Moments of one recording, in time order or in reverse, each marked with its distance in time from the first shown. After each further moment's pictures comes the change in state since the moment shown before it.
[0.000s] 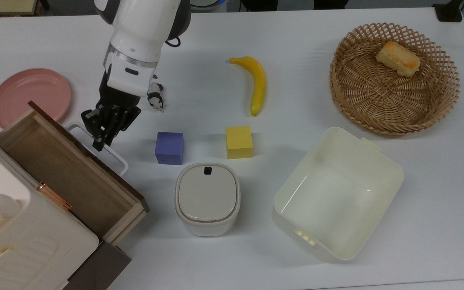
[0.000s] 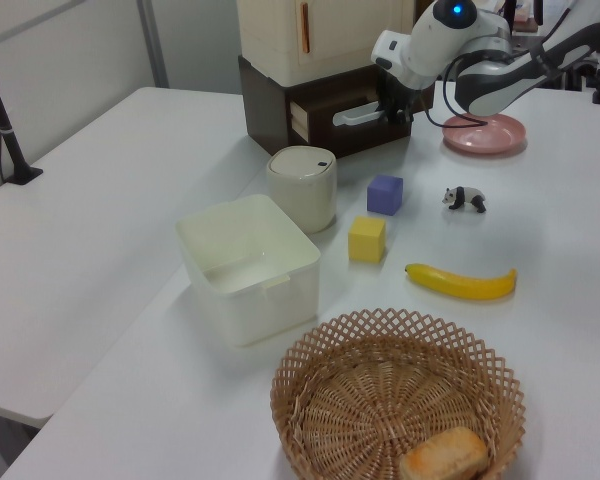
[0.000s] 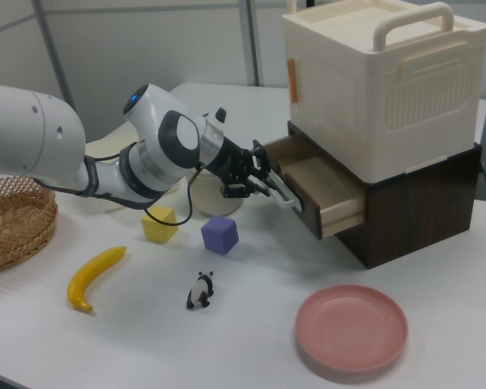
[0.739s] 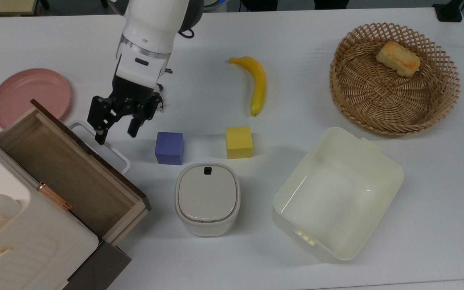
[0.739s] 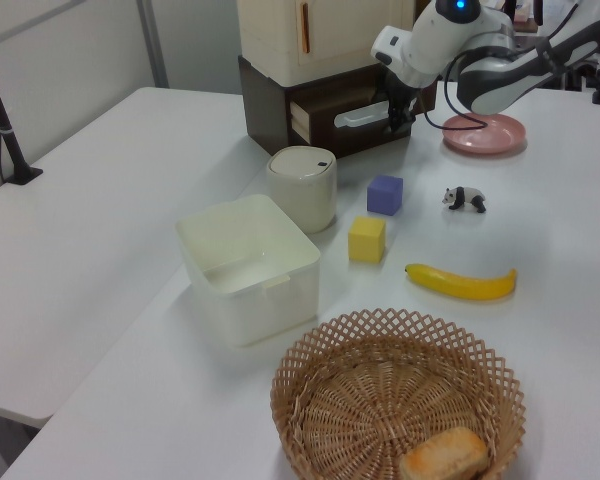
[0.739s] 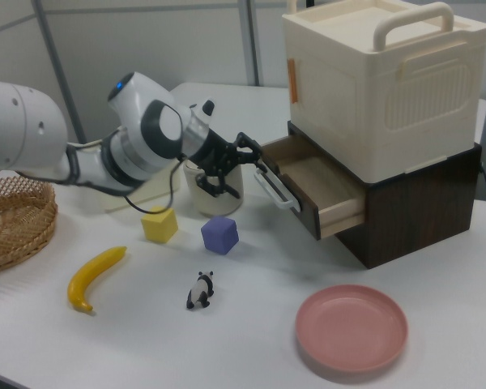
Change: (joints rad) arm 0.027 -0.046 0.022 -0.021 0.068 -0.053 0.079
